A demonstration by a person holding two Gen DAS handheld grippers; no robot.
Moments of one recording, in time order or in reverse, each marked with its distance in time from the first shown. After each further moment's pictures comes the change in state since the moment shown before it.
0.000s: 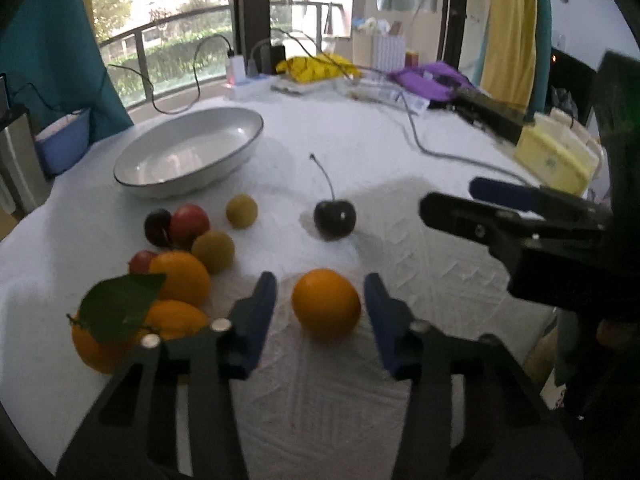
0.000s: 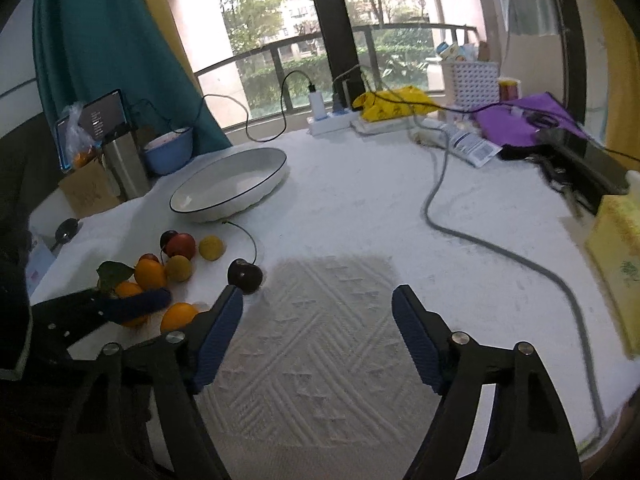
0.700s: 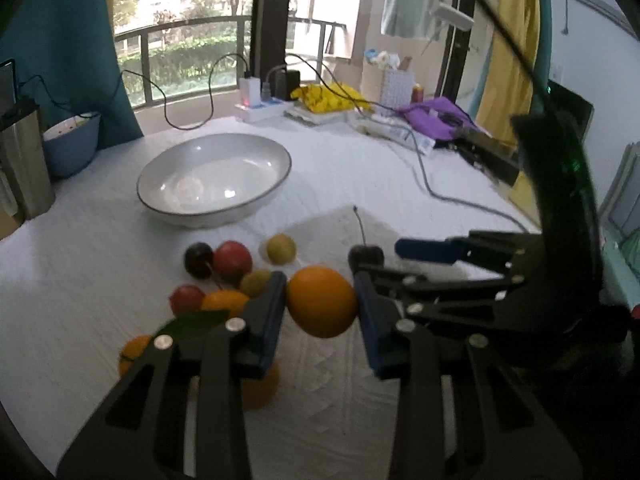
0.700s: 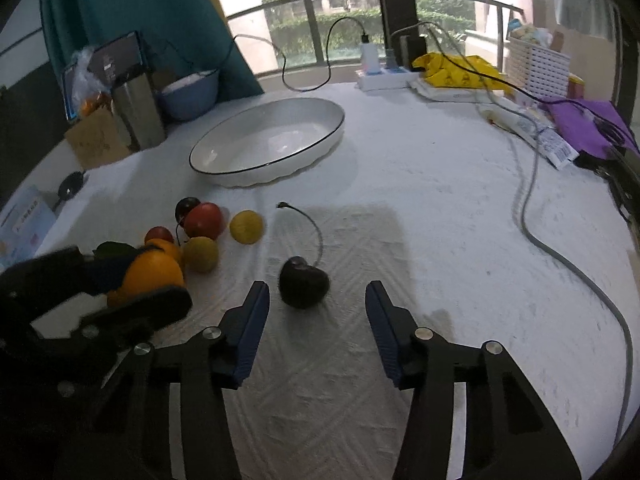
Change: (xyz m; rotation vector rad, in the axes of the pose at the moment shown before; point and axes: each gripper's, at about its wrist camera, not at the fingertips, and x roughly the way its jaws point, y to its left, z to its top) left arm -0.026 0.044 0.019 -0.066 -0.088 -0.063; right arm 0.059 0.046 0.019 -0.108 0.187 0.040
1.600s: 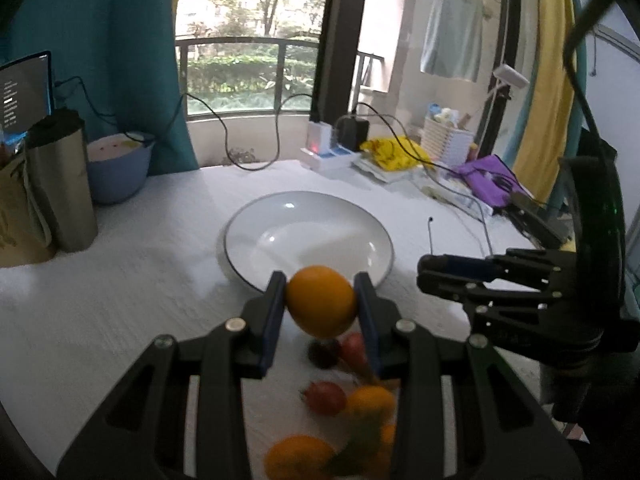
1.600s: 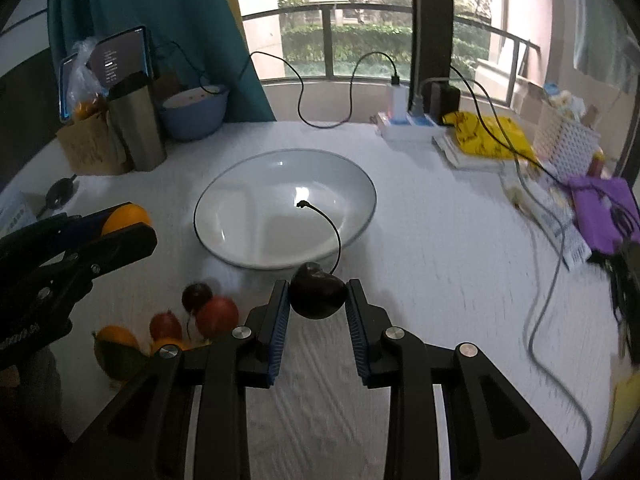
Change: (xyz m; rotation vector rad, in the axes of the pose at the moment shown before) left arm -0.007 0.094 0.050 -0.091 -0.107 0.069; right arm 0.019 0.031 0.075 -0.110 -0.042 -0.052
